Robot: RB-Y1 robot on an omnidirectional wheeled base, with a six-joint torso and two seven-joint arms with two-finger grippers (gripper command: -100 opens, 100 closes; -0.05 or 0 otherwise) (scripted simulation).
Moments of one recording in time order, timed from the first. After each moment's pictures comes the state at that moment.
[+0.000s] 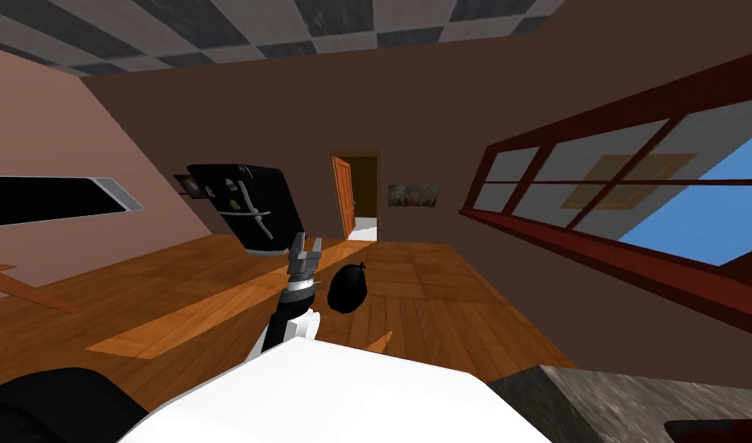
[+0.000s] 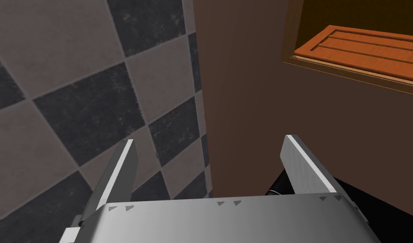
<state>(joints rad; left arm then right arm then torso) 0.47 -0.04 0.00 -2.22 0.01 -0.61 -0.02 1.20 -1.73 0.32 -1.29 0.27 -0.51 -0.14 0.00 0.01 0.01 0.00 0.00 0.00</state>
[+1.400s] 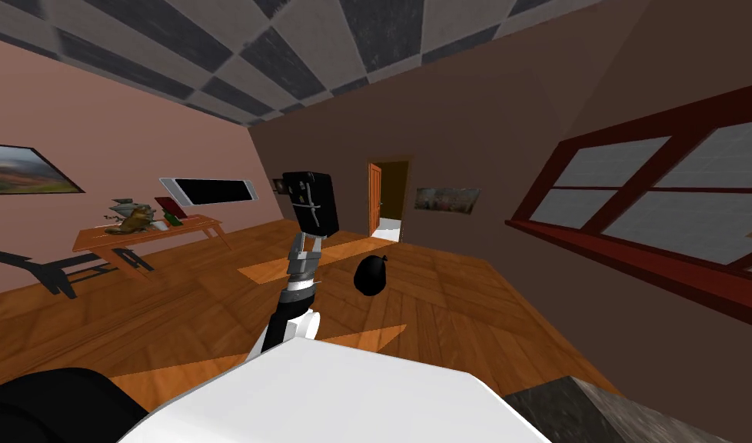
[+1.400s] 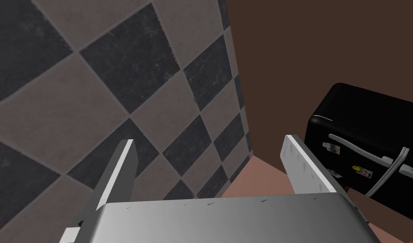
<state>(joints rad) 0.47 -0.04 0.00 -2.22 0.01 -0.61 -0.02 1.15 -1.68 0.40 -1.27 0.22 -0.49 -0.31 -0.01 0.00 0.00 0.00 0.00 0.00</state>
